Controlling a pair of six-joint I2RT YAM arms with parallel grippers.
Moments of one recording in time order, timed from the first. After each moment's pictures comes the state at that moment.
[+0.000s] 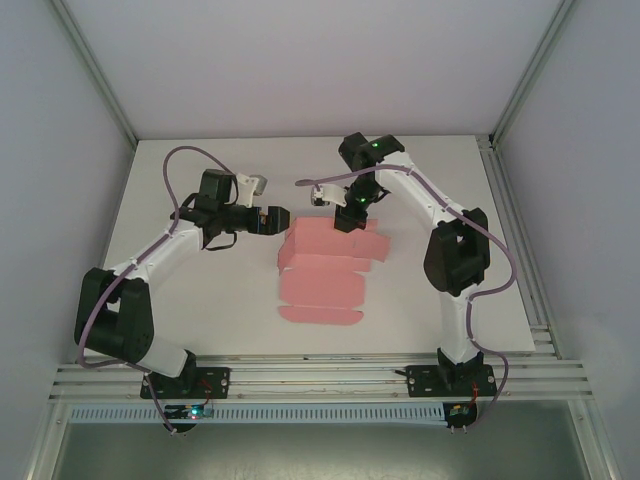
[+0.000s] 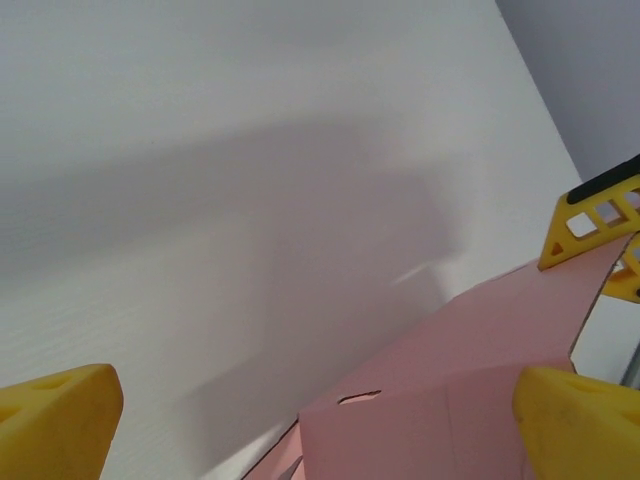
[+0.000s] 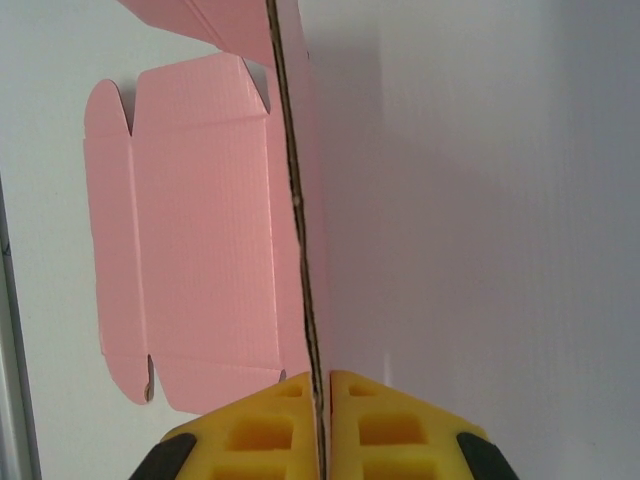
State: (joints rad) left arm -0.23 1.49 1.02 -0.31 0.64 -0.22; right arm 0.45 2.06 1.95 -1.39 -0.46 -0.91
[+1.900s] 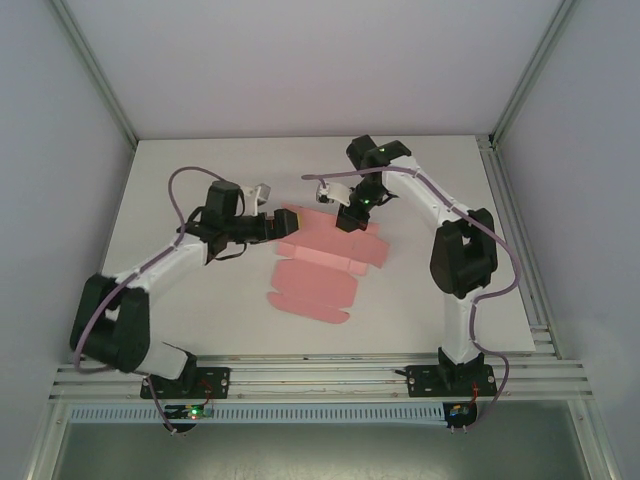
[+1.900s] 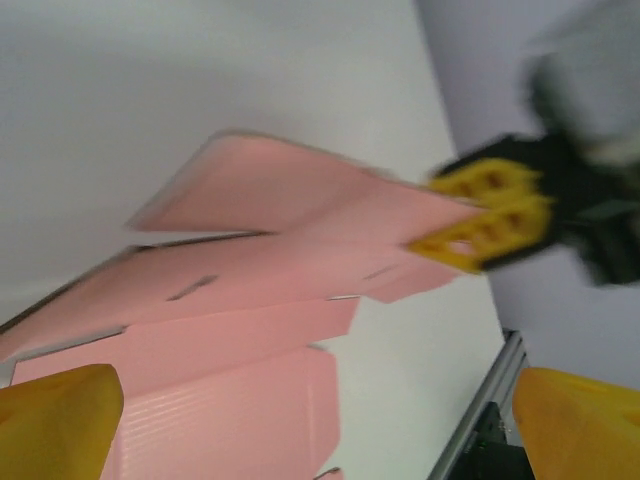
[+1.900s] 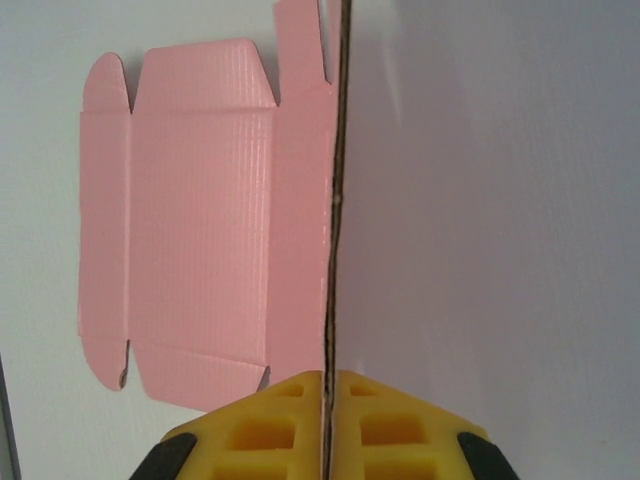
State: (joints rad) left arm -0.29 1.48 0.89 -0.11 0.74 -0.58; right arm 0.43 2.01 1.82 -1.26 -0.51 -0.86
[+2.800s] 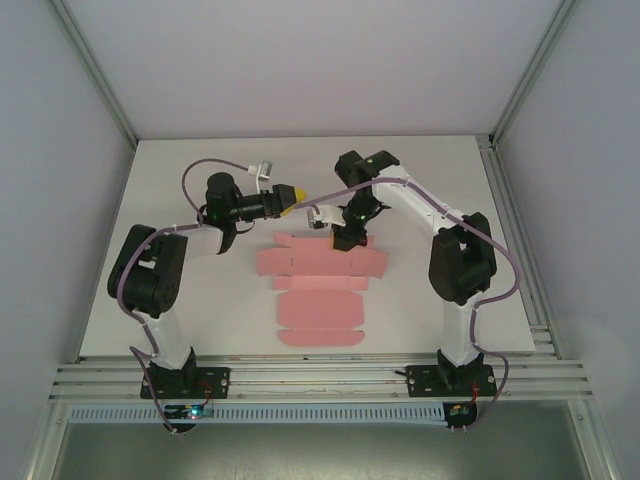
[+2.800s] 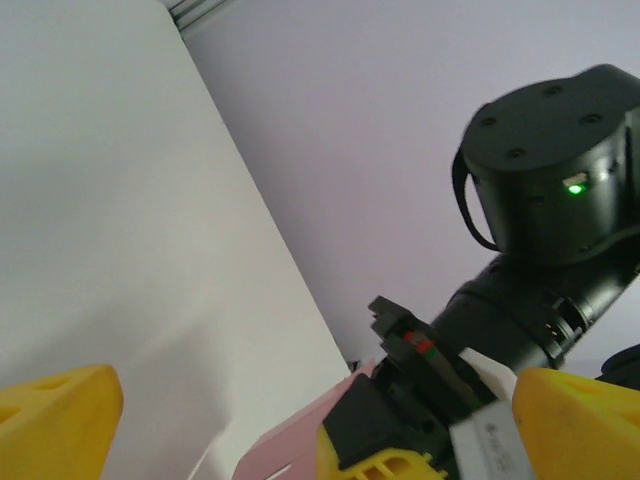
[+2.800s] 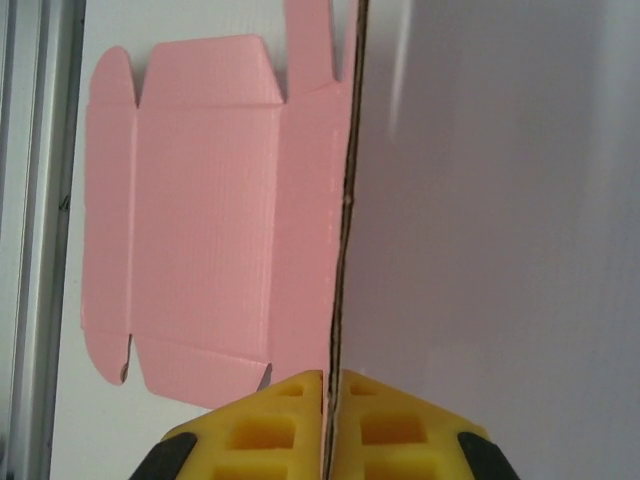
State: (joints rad) left arm -0.22 1.79 0.91 0.80 1.10 -0.97; right arm 0.50 1.98 1.75 -1.35 -0.53 -1.07
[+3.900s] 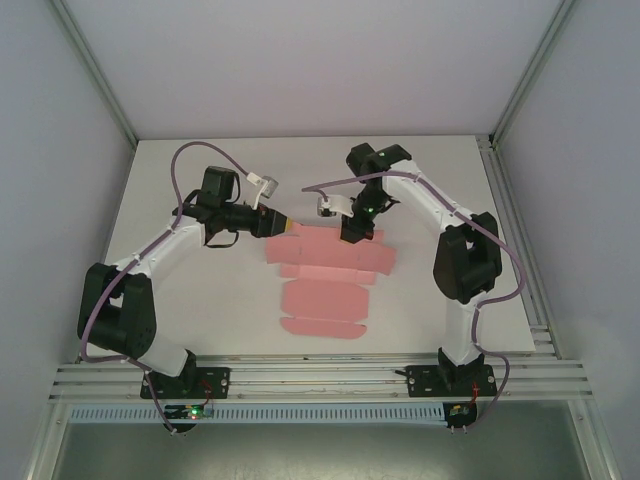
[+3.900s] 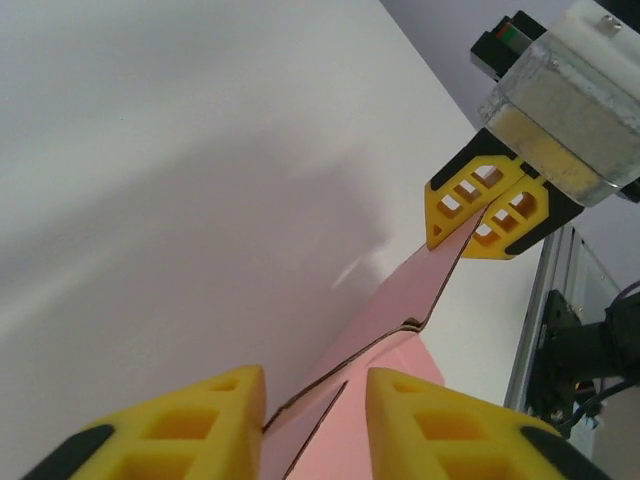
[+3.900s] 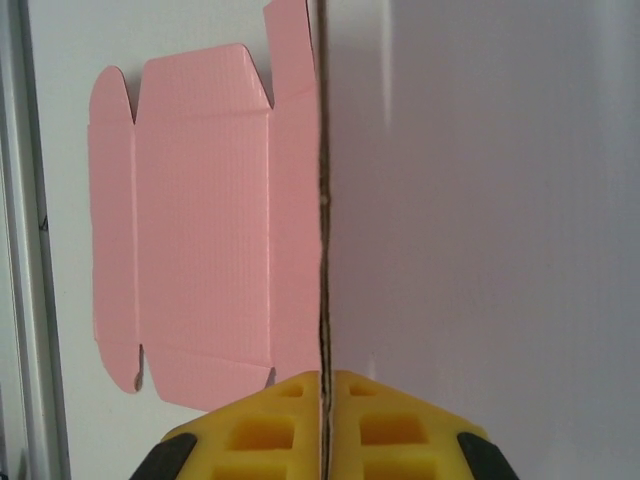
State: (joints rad) left arm -0.24 1.52 1.06 -0.33 0.90 -0.05; right arm 0.45 1.97 1.78 -1.35 -0.50 -0.95
